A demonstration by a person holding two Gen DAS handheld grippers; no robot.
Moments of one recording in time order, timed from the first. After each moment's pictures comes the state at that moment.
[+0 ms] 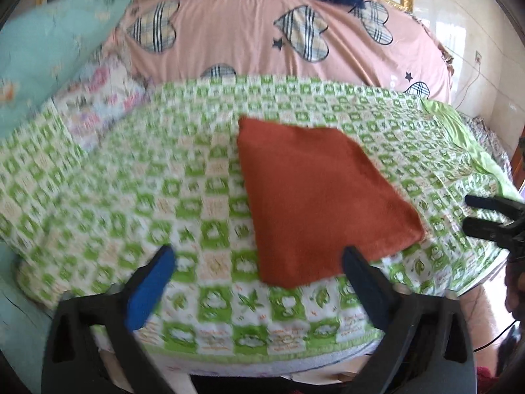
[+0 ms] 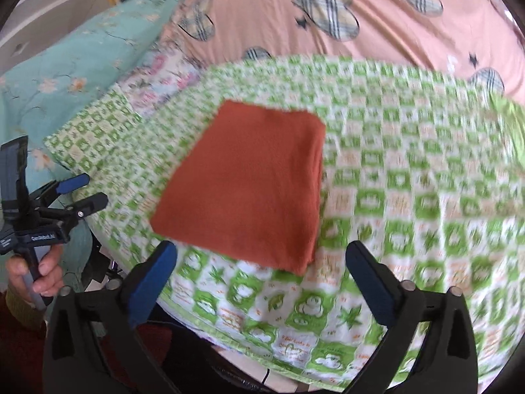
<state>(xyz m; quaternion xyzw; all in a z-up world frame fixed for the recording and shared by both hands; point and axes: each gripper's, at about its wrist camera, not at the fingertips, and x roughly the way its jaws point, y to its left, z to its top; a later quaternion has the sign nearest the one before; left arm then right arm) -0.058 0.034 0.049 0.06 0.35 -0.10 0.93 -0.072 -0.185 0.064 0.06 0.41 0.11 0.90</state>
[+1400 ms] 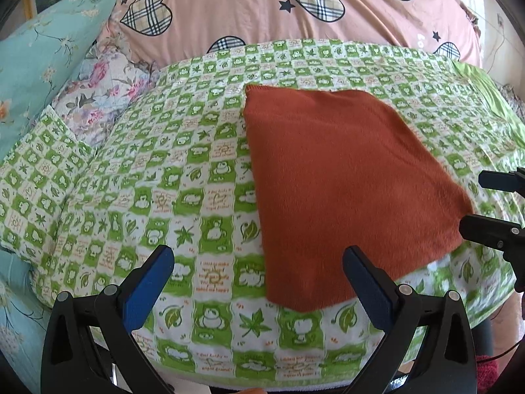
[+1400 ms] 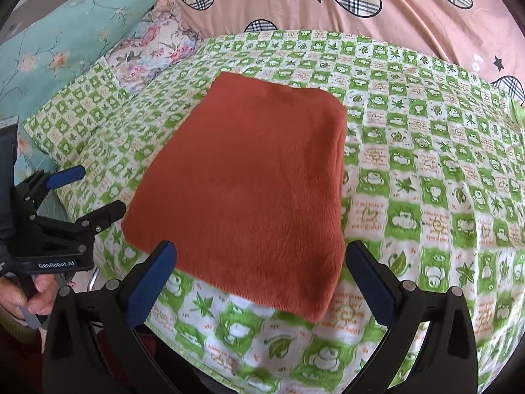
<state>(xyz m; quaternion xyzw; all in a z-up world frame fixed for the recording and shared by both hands) -0.004 0.000 0.000 0.11 0.41 -0.04 0.90 -0.006 -0.156 0.018 0.03 0.46 0.11 0.88</state>
